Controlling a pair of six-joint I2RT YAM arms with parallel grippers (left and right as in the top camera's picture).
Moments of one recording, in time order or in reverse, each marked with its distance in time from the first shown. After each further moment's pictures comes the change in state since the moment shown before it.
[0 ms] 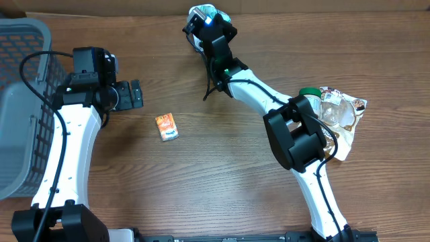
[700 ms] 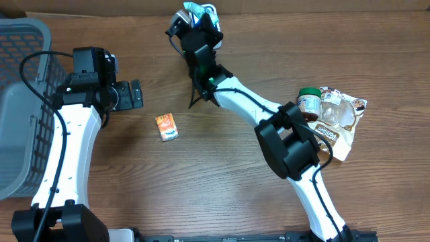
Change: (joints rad) left arm 0.000 0.000 0.000 0.000 0.000 0.000; right arm 0.108 -0.056 0.000 0.001 0.173 0.035
